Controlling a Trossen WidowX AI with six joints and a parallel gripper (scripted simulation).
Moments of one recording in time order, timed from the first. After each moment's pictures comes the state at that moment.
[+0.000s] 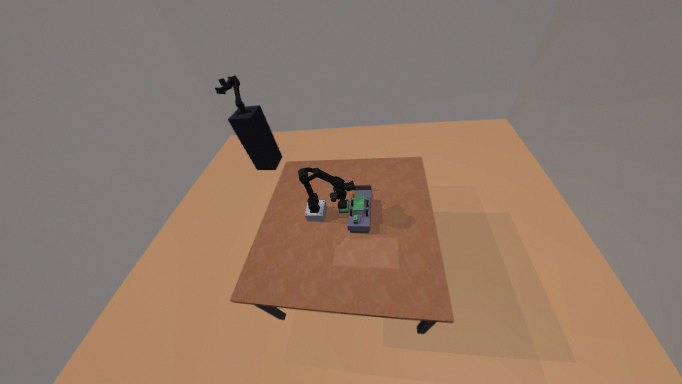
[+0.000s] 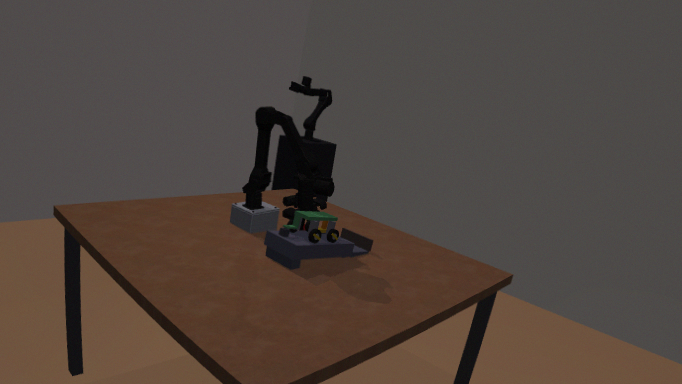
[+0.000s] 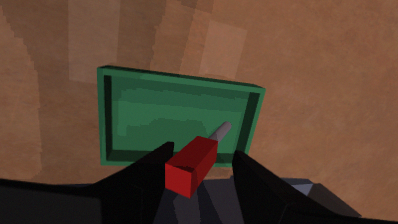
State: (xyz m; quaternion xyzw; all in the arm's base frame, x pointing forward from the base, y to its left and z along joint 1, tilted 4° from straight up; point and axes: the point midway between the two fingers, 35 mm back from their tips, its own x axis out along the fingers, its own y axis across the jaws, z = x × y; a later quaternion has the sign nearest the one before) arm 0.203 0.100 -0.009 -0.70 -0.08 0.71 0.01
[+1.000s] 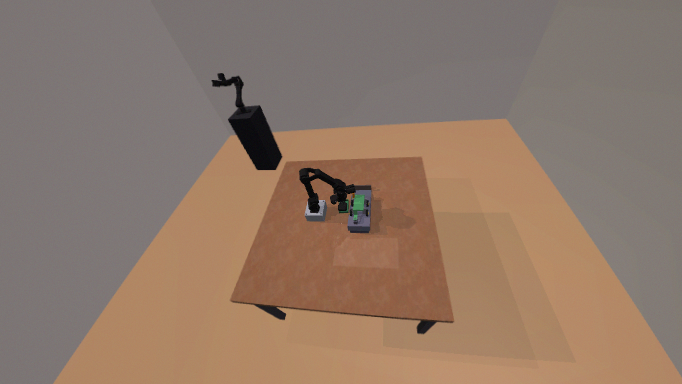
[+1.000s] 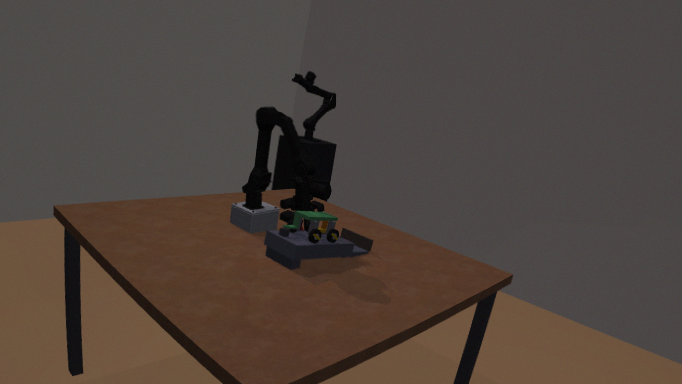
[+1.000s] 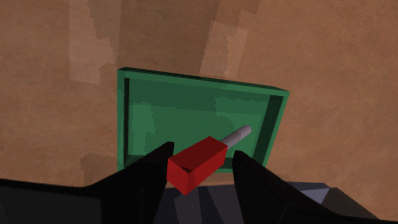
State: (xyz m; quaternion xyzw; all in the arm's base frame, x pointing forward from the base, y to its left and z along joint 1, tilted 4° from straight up) arm 0.206 0.085 -0.018 -0.70 -0.08 0.71 0.01
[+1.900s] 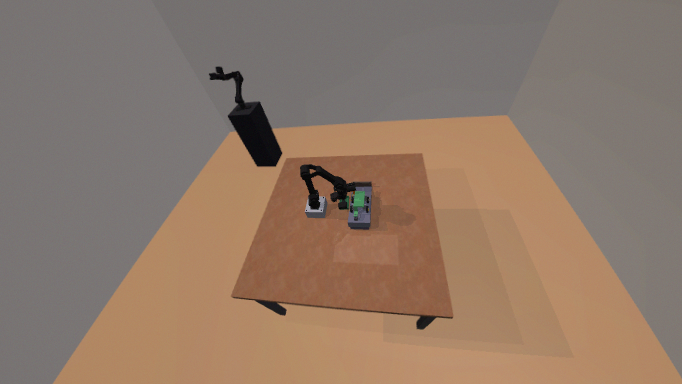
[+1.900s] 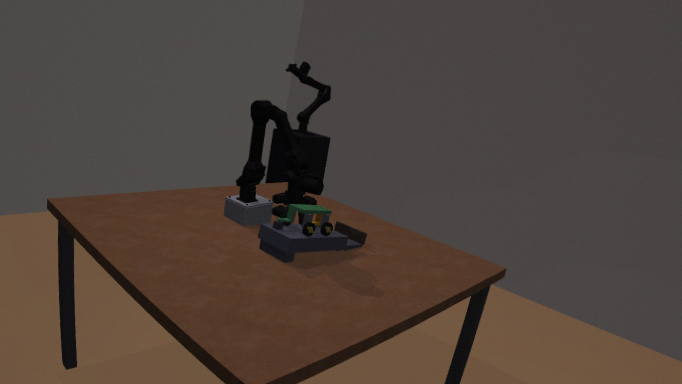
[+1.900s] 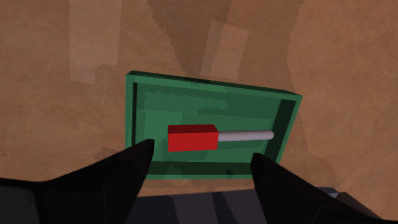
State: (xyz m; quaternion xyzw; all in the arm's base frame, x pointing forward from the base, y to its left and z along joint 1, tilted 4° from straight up) arm 0.205 0.079 -0.024 -0.70 -0.08 0.71 0.01
